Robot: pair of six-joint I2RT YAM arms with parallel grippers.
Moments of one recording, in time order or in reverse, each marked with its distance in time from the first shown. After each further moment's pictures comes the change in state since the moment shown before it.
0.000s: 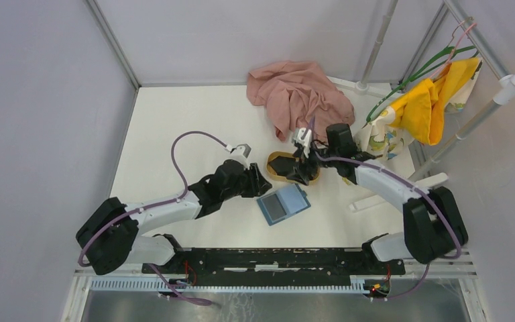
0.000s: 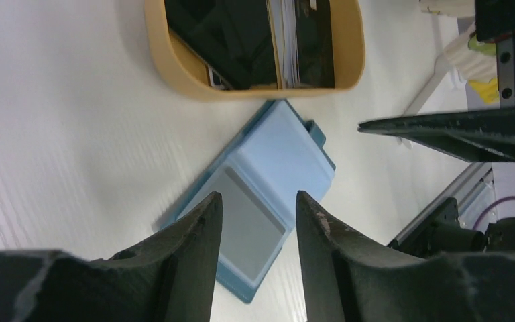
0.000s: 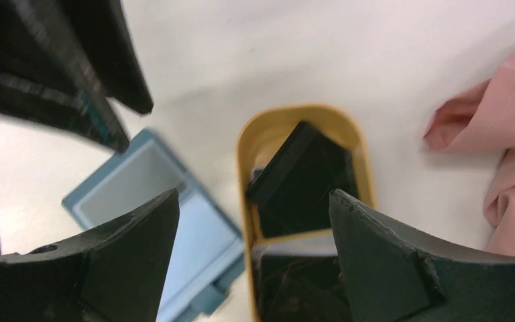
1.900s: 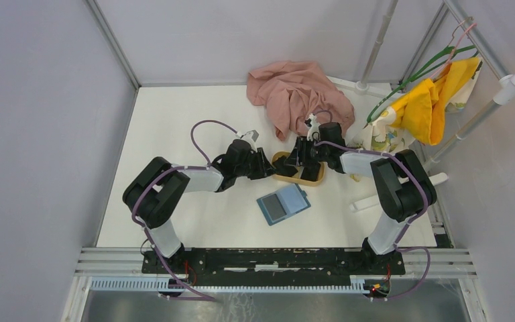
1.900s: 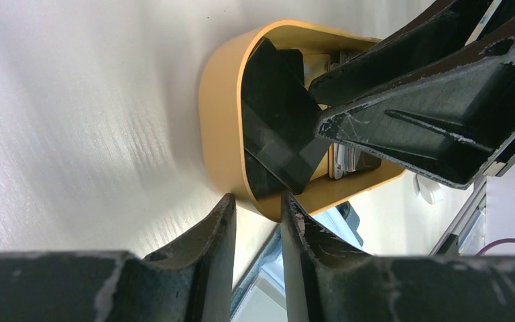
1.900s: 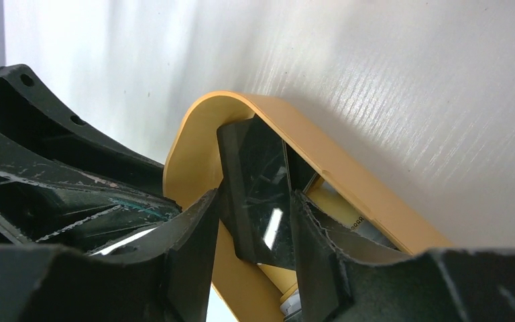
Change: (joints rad) left arm 0.178 0.480 0.219 0.222 0.245 0.034; right arm -0.035 0.394 0.101 0.240 0.224 0.958
